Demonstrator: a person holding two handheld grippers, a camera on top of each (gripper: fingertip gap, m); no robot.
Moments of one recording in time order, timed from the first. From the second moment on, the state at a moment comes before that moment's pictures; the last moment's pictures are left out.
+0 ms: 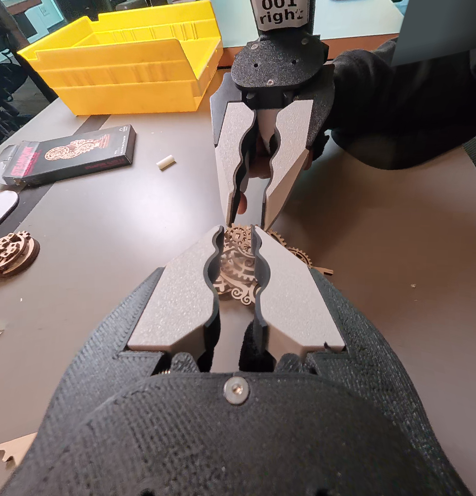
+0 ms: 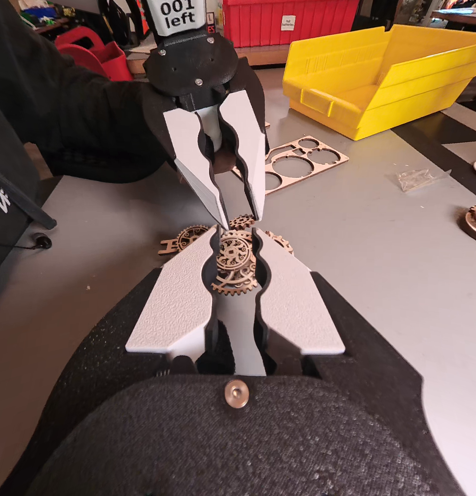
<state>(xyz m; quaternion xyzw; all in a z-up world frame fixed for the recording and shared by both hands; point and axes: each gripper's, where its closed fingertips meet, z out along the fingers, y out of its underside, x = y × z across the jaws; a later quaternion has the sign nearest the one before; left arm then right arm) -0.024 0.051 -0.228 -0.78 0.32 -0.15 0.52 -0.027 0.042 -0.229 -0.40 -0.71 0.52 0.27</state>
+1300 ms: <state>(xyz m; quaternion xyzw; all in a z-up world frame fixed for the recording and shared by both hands) -0.029 0.052 -0.227 -0.77 0.31 -0.16 0.53 -0.027 0.044 -0.226 -0.39 -0.70 0.53 0.27</state>
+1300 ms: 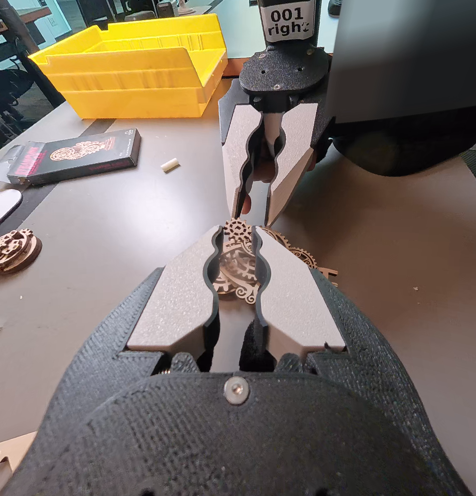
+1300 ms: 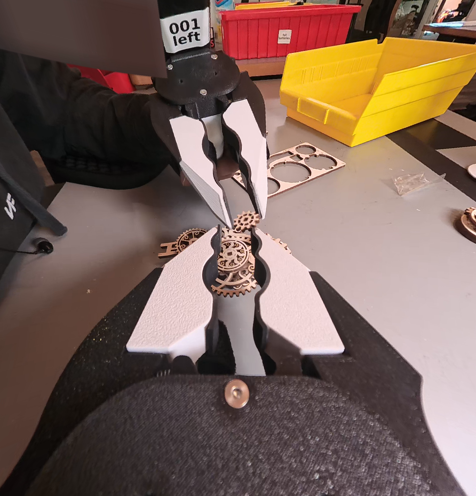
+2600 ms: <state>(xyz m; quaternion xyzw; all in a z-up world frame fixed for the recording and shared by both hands) -0.018 0.033 -0.215 -0.72 0.36 -0.21 0.55 -0.026 0.030 -0.221 -0.39 -0.69 0.56 0.24</state>
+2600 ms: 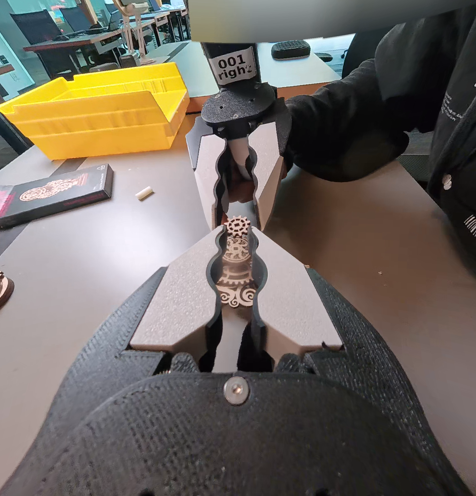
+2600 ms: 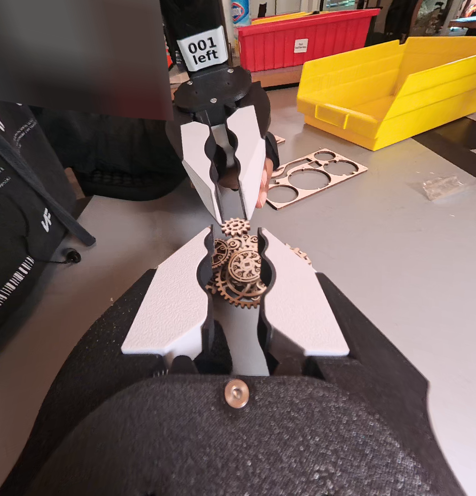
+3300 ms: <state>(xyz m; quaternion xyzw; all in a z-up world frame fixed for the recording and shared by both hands) -0.038 0.056 -0.210 -0.75 0.24 -0.25 0.56 -0.047 0.056 -0.219 -0.43 -0.66 0.49 0.36</state>
